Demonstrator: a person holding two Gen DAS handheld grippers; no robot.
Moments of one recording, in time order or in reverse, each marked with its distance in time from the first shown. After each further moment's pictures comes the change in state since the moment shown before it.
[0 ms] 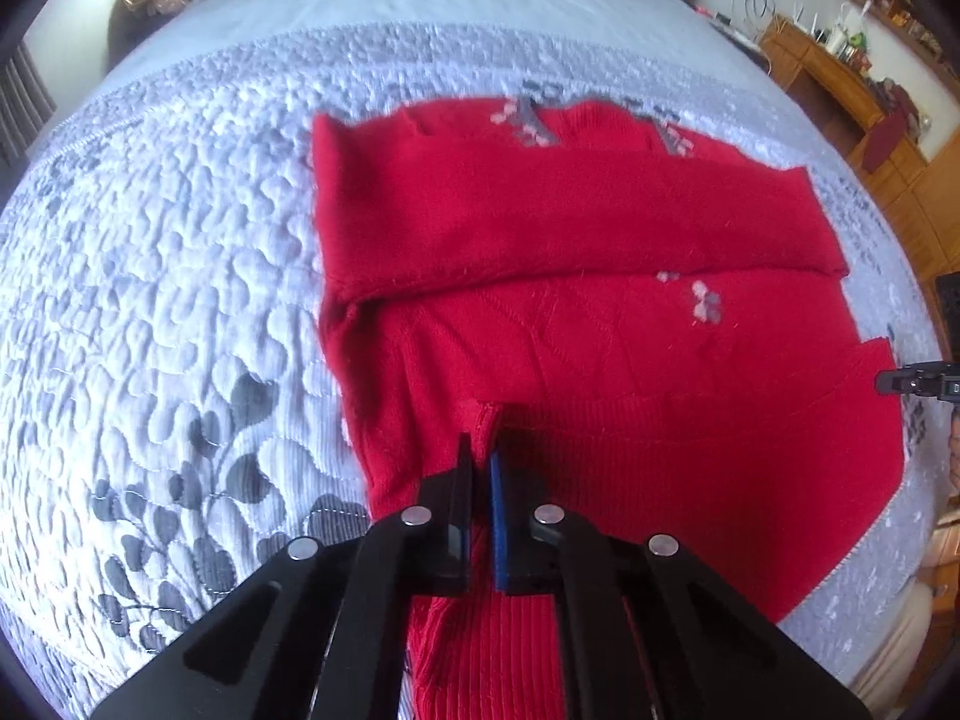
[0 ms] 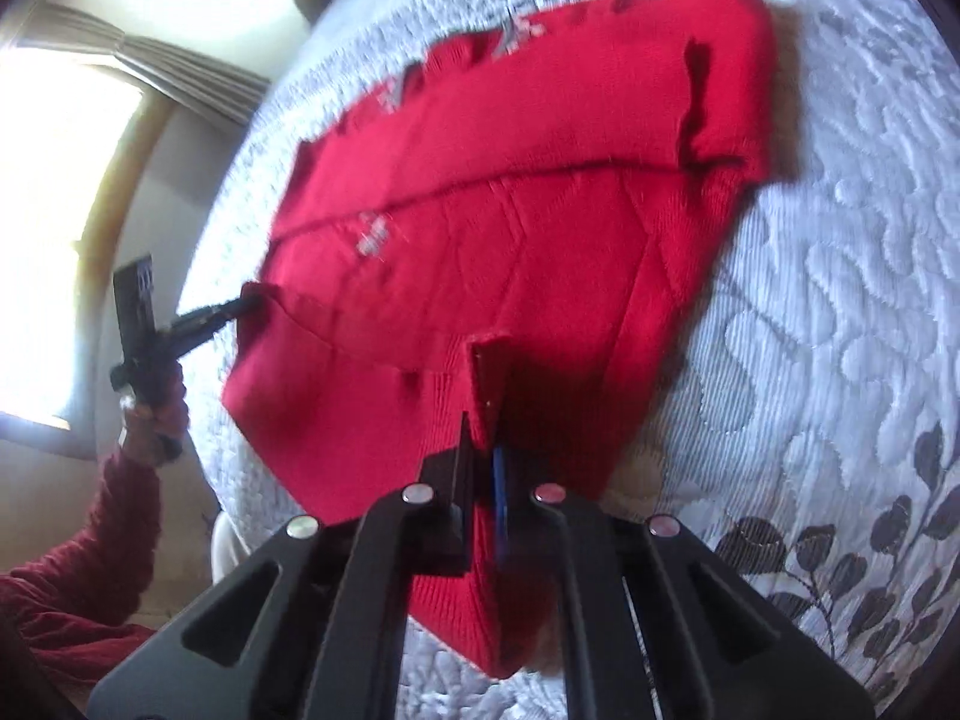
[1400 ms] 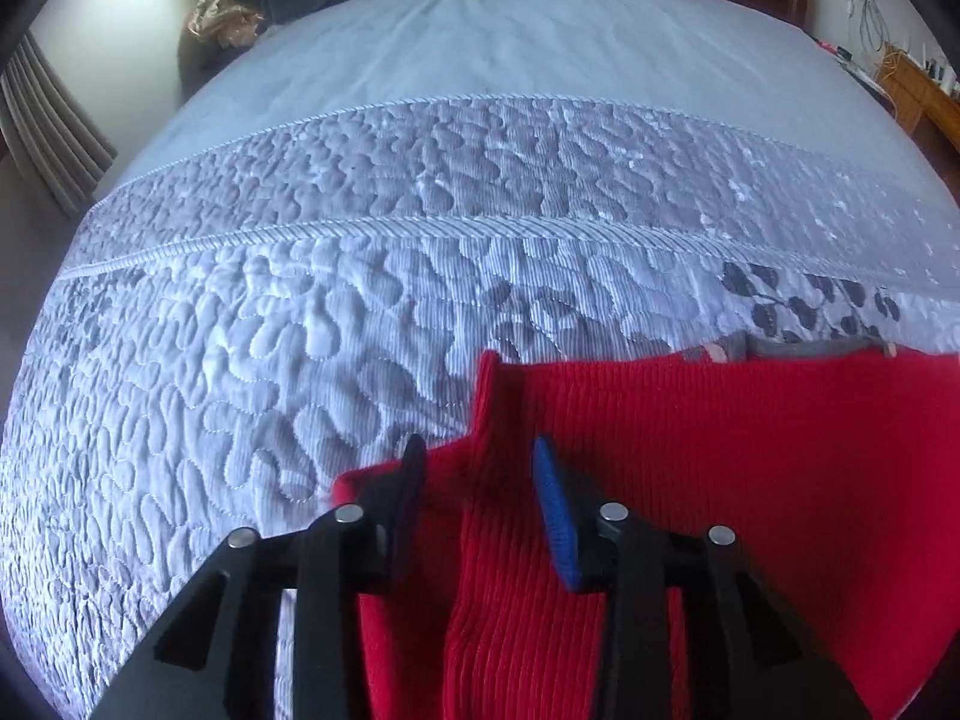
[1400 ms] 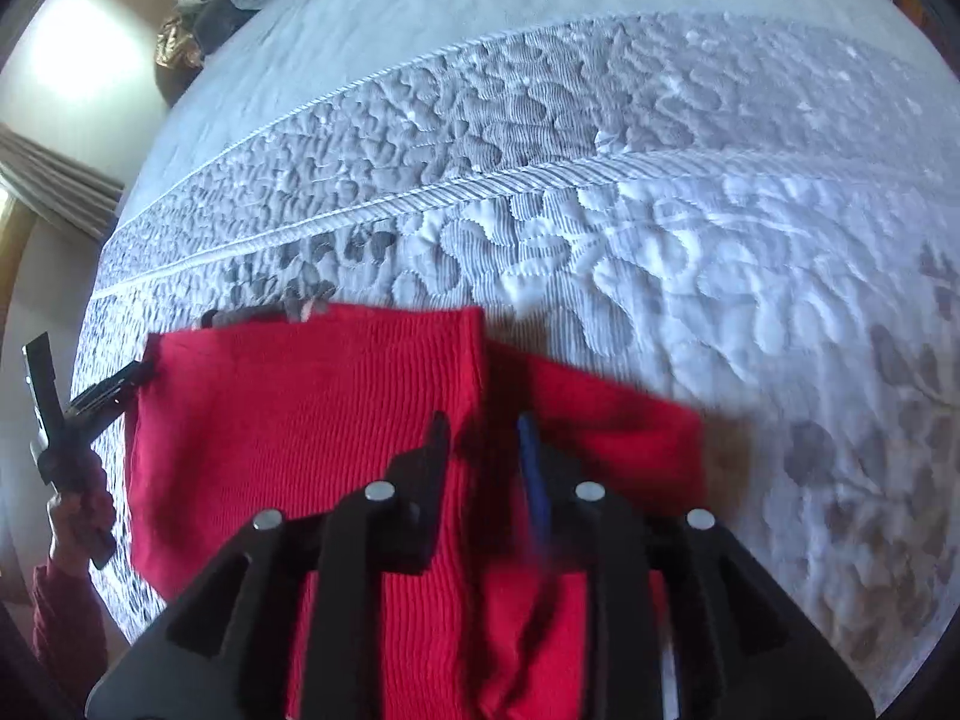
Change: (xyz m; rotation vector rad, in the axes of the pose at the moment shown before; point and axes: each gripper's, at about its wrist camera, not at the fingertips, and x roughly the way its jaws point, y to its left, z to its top) left arm 0.102 0.034 0.190 -0.082 -0.044 0.281; right arm 0.018 -0.056 0.206 0.100 -0.124 -0.339
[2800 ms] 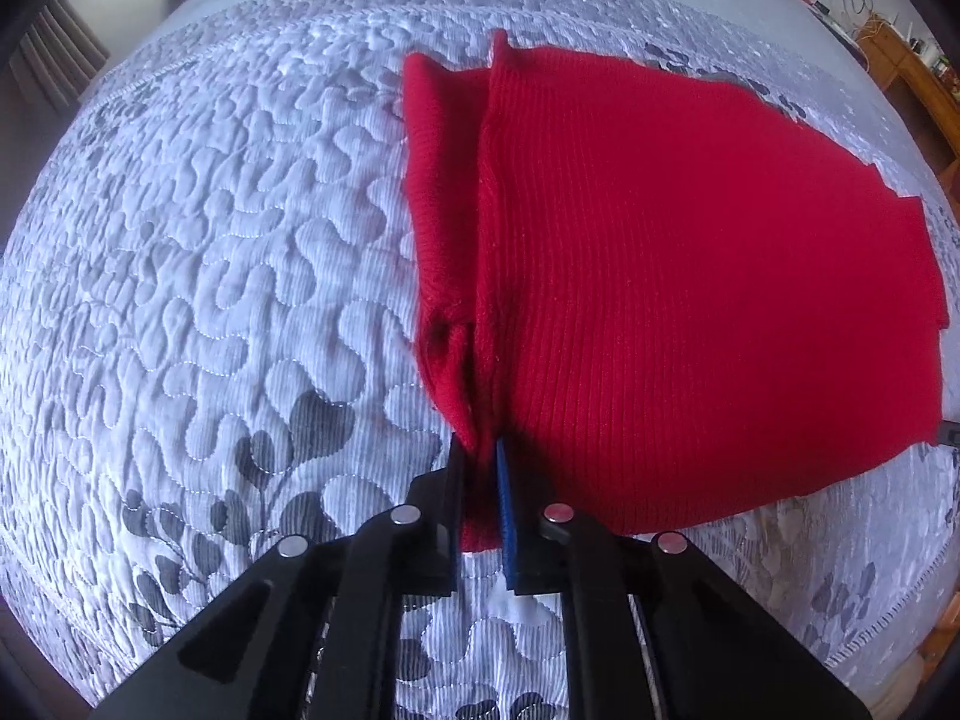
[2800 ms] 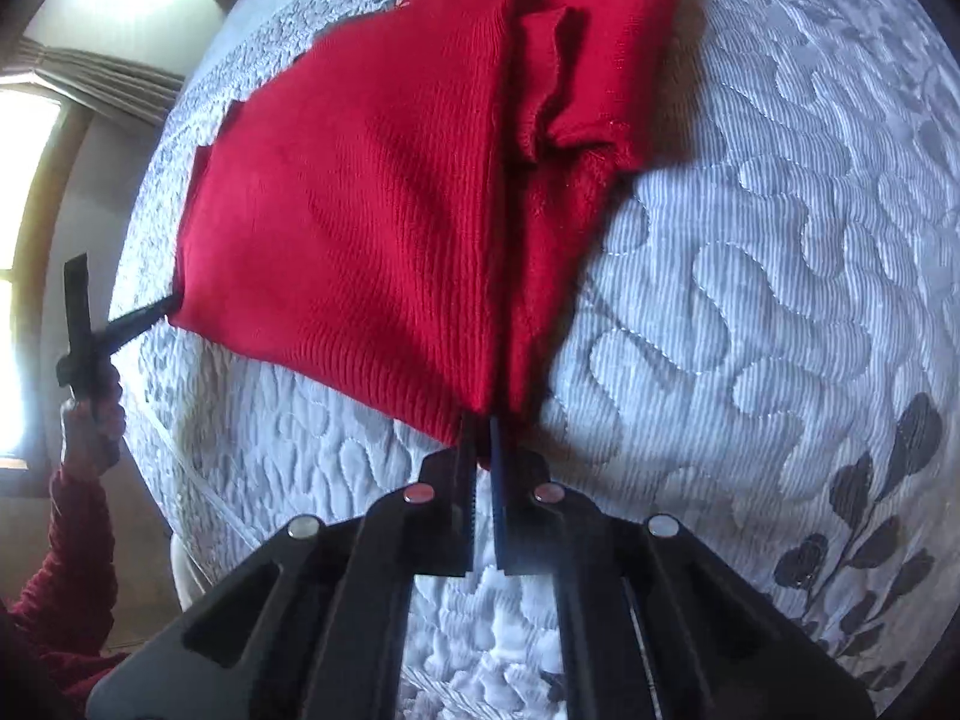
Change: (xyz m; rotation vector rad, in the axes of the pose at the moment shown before) left arm -0.067 0.026 -0.161 -0.007 0.208 -0.111; right arm -0.029 0.003 -0.185 -0.028 0.210 0.162
